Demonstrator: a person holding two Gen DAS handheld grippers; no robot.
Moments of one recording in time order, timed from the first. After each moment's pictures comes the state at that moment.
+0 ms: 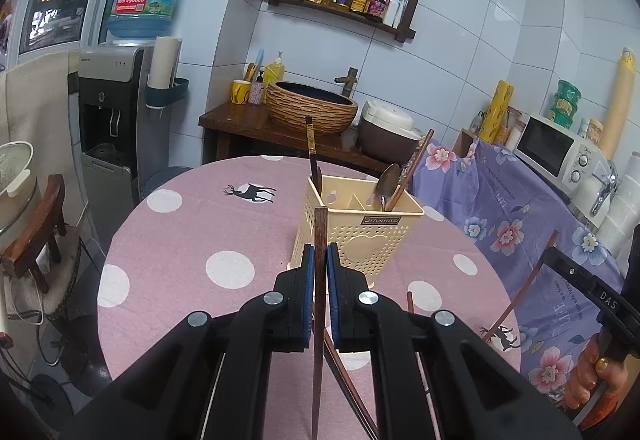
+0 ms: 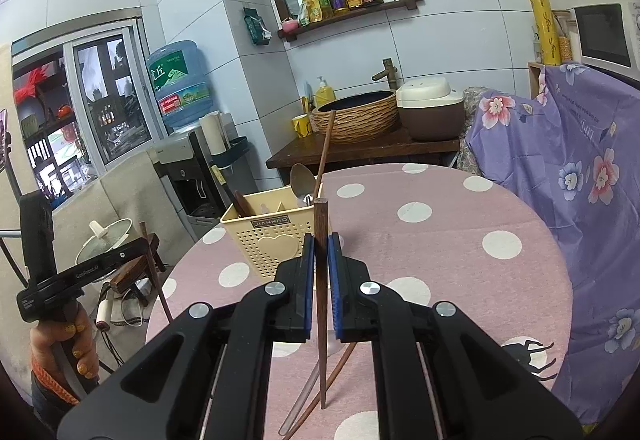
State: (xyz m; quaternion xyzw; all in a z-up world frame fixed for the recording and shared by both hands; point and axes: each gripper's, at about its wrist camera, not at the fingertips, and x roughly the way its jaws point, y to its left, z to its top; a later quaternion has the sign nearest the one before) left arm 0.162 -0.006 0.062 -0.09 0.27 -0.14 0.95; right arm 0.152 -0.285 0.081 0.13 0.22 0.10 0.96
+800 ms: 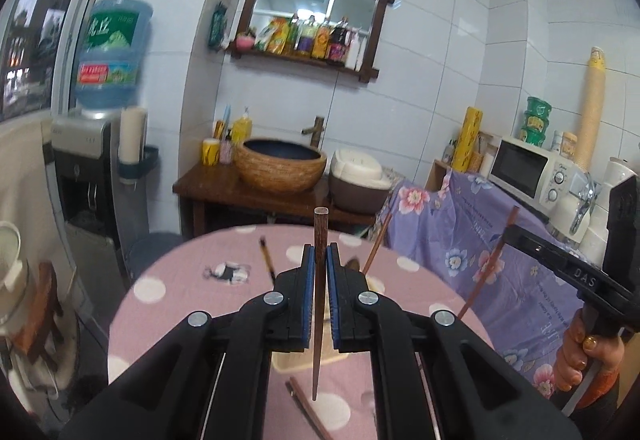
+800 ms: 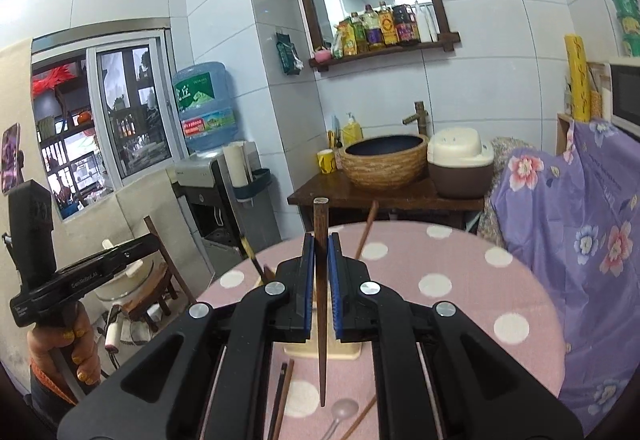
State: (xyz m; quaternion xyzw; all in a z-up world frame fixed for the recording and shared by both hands) left arm 0.184 -0.030 0.163 -0.06 0.18 -0.19 0.96; right arm 0.213 -0.267 0.188 0.09 0.16 0.14 0.97
